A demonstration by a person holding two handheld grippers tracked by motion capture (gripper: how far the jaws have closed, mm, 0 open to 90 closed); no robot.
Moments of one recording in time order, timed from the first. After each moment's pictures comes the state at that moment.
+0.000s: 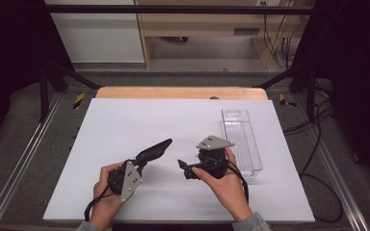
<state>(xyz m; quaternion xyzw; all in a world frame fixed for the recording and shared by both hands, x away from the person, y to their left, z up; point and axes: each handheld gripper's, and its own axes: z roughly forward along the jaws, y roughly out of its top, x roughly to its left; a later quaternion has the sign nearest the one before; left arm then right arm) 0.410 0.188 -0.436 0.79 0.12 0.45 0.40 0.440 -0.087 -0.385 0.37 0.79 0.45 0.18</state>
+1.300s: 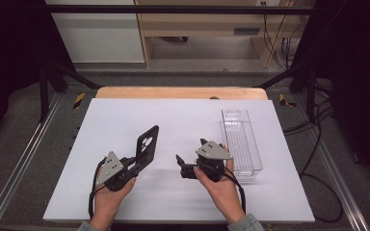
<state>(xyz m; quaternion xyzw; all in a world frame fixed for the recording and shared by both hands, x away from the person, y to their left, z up) 0.423 0.209 -0.440 0.71 0.27 0.26 0.60 0.436 -0.079 -0.407 0.37 0.73 0.51 0.27</state>
